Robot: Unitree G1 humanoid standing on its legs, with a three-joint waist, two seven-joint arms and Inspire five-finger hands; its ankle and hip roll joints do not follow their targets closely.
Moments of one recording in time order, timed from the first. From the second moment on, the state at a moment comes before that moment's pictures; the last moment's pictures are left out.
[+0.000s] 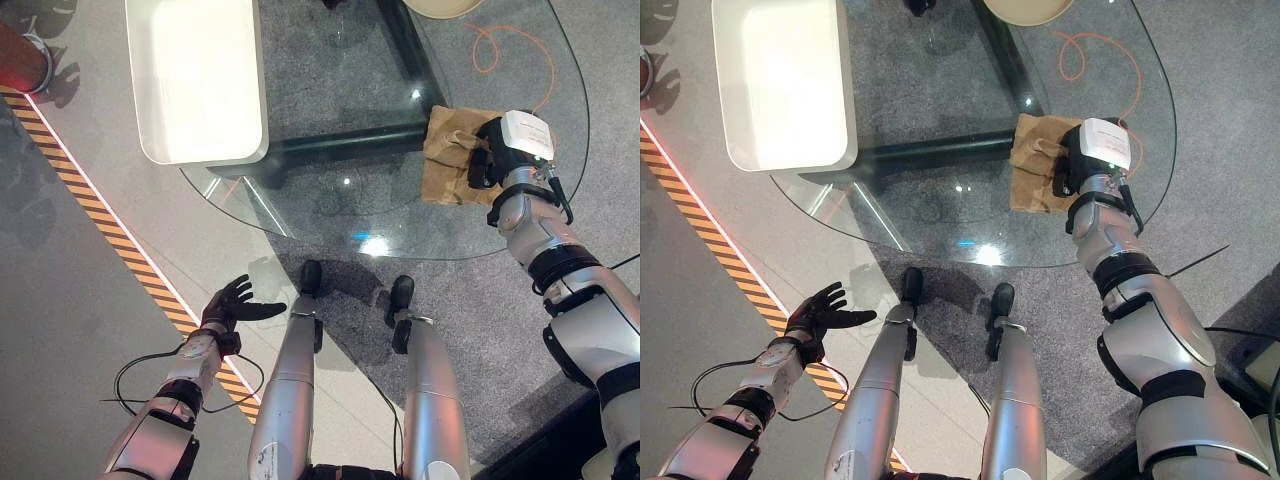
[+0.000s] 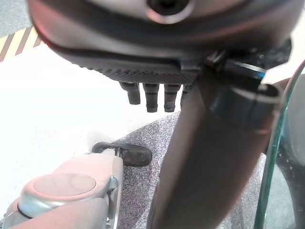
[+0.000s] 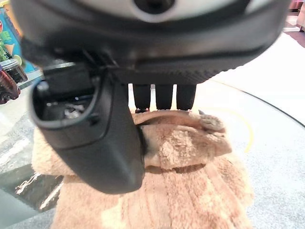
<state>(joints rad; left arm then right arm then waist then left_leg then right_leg) -0.48 0.41 -0.30 1.08 -0.65 -0.17 -0.03 -1.16 -0.62 0.68 1.09 -0.28 0.10 -0.35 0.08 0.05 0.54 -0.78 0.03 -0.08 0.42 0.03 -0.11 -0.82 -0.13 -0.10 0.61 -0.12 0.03</state>
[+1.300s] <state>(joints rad) -0.47 0.36 -0.30 1.06 -0.65 -0.18 -0.01 -1.16 -0.58 0.76 0.87 -0.24 0.10 -0.31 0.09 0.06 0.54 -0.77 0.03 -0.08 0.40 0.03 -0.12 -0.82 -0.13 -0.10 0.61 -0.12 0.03</state>
